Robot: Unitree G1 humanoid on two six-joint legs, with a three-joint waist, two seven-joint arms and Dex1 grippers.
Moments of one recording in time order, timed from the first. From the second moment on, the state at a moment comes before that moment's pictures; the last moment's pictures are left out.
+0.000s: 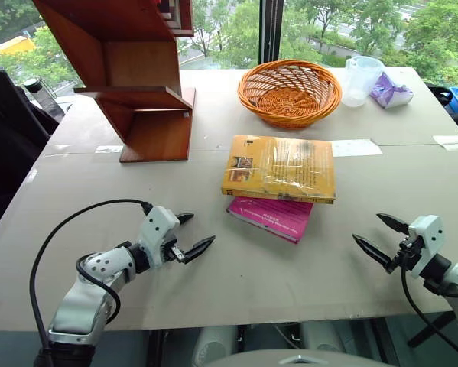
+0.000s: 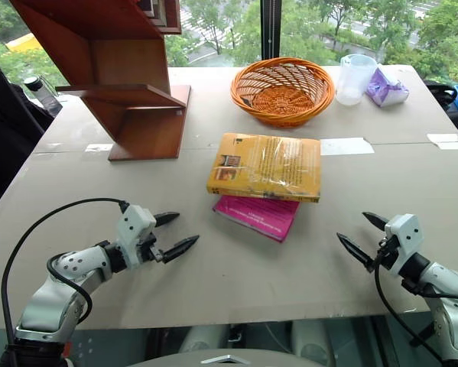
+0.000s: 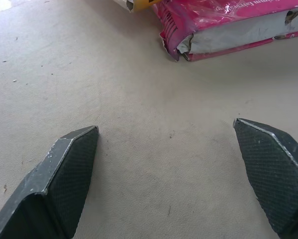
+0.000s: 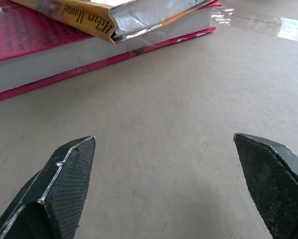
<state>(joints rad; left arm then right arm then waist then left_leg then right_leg) 0.13 0.65 0.08 -0.24 -0.35 0.25 -0.80 0.23 -0.57 -0.26 -0.15 0.43 0.09 0.82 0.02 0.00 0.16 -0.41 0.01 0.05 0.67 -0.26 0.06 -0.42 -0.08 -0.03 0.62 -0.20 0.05</state>
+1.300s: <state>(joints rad) -0.08 0.87 0.21 -0.23 -0.50 0.36 -1.05 -0.29 -0.43 -0.05 -0.10 0.34 0.52 0.54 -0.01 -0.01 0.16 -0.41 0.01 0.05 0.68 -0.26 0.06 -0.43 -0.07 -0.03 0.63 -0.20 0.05</state>
